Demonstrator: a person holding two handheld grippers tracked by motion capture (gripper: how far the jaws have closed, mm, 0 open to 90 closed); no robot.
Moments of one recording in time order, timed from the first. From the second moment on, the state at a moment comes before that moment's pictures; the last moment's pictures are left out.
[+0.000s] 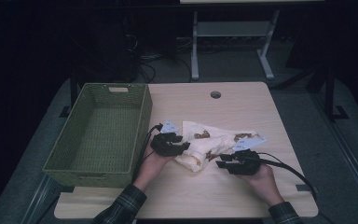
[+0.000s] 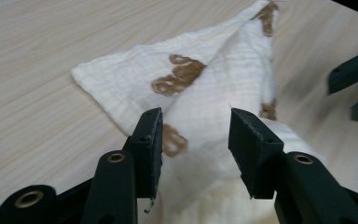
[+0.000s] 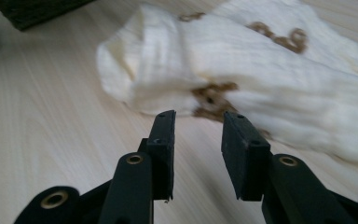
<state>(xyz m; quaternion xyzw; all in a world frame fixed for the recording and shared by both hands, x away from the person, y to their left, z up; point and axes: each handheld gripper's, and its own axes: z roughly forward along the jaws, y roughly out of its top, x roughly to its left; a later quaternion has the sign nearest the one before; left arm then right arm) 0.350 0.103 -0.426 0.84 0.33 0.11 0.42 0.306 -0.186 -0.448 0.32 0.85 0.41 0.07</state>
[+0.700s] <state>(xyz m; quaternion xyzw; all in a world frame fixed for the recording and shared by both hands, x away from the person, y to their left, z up) 0.326 0.106 -0.431 0.84 0.31 0.10 0.43 0.309 -0.136 -0.471 0.30 0.86 0.40 0.03</state>
